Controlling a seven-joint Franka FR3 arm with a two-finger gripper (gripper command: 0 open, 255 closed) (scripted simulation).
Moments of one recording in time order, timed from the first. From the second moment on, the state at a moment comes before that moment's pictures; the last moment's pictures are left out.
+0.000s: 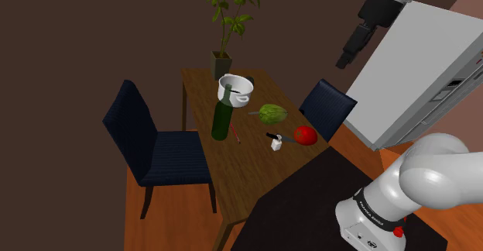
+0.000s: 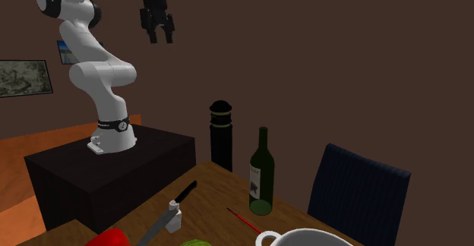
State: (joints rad) arm 0.02 -0.81 0.03 -2.32 0.11 1.55 -0.17
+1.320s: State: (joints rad) arm 0.01 -0.18 0.12 -2.15 0.09 1.97 -0.08
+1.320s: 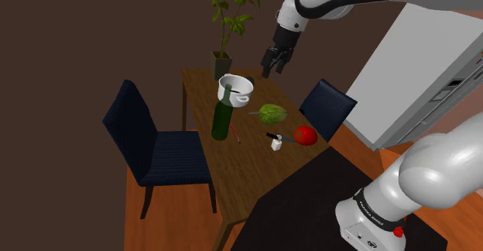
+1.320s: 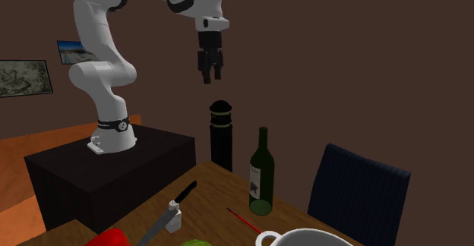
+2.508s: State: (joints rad) arm 0.05 0.54 0.12 -1.53 -0.02 2.03 0.02
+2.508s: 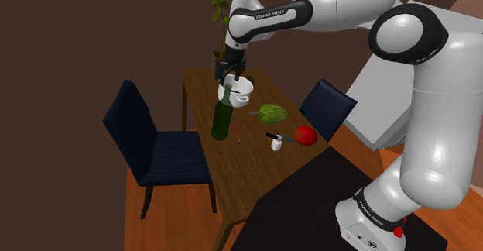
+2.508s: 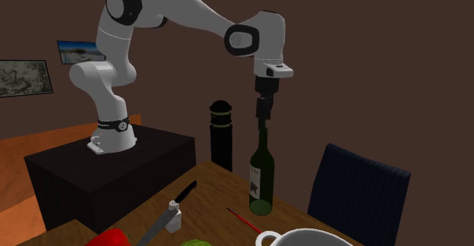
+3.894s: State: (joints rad) arm 0.05 0.60 0.12 -1.54 -0.03 2.10 0.02
